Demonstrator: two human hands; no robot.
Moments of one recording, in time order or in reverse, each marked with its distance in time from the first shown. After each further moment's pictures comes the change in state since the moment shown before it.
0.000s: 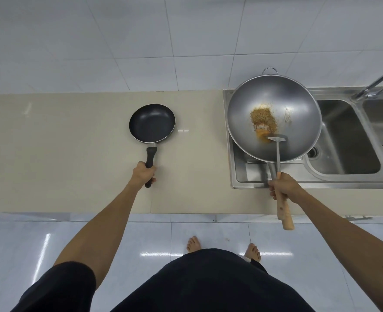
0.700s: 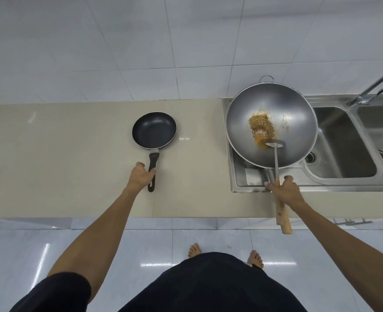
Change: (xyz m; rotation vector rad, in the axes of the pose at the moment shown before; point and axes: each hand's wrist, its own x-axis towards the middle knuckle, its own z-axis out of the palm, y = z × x) left_hand -0.013 0.005 -0.016 0.227 0.101 0.091; right_hand -0.021 0.013 0.002 -0.148 0.167 -0.098
